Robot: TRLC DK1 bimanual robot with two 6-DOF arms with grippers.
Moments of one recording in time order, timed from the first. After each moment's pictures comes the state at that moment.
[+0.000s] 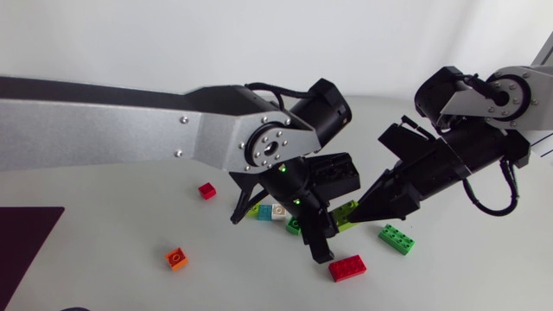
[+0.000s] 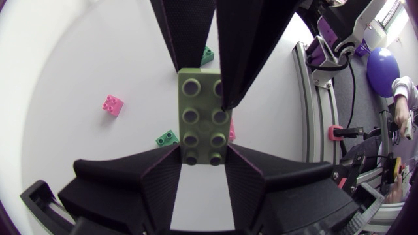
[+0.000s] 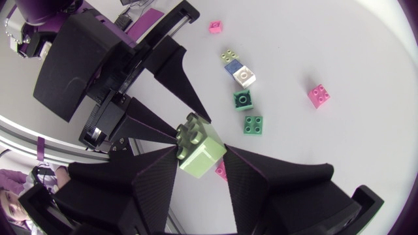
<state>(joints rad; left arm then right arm) -0.92 1.81 1.42 -0.68 0.23 0.46 0.22 1.38 1.08 -1.03 -0.67 -0.57</state>
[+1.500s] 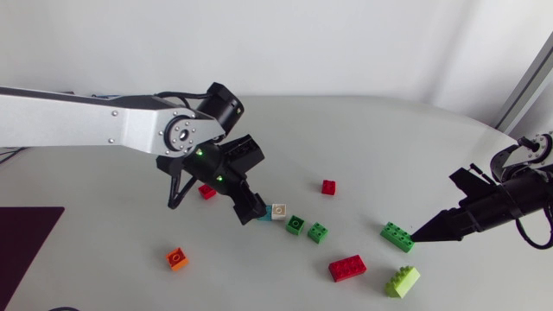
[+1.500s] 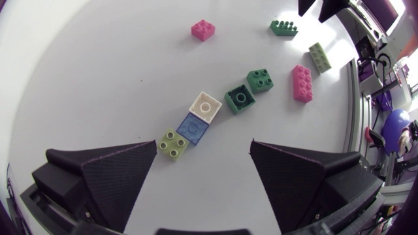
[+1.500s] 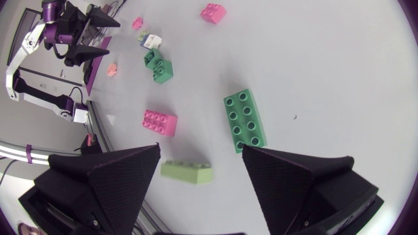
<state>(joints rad) -0.57 1.73 1.18 -0.57 0.23 0.44 -0.41 1.64 0.95 -1.05 -0.66 -0.91</state>
